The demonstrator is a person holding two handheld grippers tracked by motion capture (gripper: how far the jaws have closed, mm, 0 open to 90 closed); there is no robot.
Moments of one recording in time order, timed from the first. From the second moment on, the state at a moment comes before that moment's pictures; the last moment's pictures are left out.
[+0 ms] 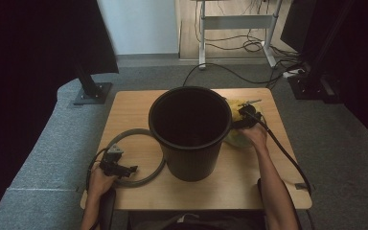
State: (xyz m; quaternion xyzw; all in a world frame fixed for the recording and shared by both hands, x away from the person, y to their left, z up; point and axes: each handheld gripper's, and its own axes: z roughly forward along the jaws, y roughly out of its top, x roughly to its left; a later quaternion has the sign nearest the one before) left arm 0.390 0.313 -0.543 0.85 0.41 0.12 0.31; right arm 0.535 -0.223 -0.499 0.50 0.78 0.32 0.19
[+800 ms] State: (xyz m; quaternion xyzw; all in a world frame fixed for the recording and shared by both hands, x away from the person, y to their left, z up) left arm 0.390 0.314 -0.543 0.85 0.41 0.12 0.31; right arm 0.476 -0.248 -0.440 0.46 0.80 0.33 0.20
